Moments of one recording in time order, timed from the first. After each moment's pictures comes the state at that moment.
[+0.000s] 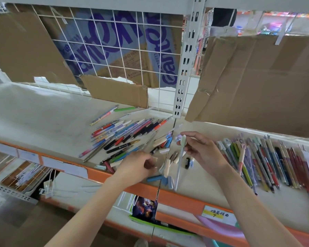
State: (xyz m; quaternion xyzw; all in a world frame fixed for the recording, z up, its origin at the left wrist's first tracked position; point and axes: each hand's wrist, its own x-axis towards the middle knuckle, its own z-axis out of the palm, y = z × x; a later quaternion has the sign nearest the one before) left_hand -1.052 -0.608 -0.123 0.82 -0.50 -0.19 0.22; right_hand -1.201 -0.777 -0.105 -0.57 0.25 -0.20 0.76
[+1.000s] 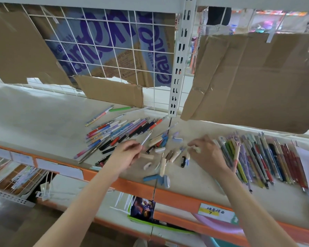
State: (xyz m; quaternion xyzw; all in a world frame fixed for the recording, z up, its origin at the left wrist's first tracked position) left_hand -1.044 -0.605 -0.098 0.74 -0.26 -0.36 0.51; right_hand -1.221 -0.785 -0.116 -0.89 0.39 -0.14 0.22
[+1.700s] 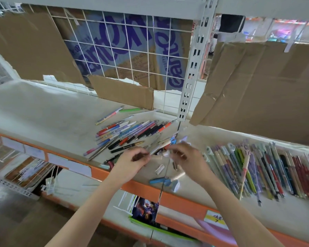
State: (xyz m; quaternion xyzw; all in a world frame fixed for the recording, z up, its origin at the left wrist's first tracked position) left_hand -1.047 -0.590 -0.113 0.74 -0.34 -0.30 0.49; right_hand -1.183 -0.745 -0.115 -0.87 0.20 -0.21 0.40
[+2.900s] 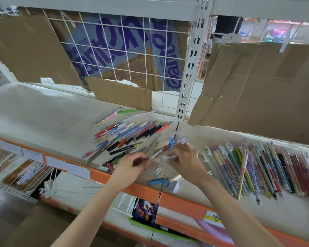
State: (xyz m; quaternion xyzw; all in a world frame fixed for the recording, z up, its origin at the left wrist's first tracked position) left_hand -1.047 -0.589 -0.123 0.79 -0.35 -0.26 0.42; right_hand -1.176 -0.748 -0.128 -0.92 0.21 -0.14 0.29
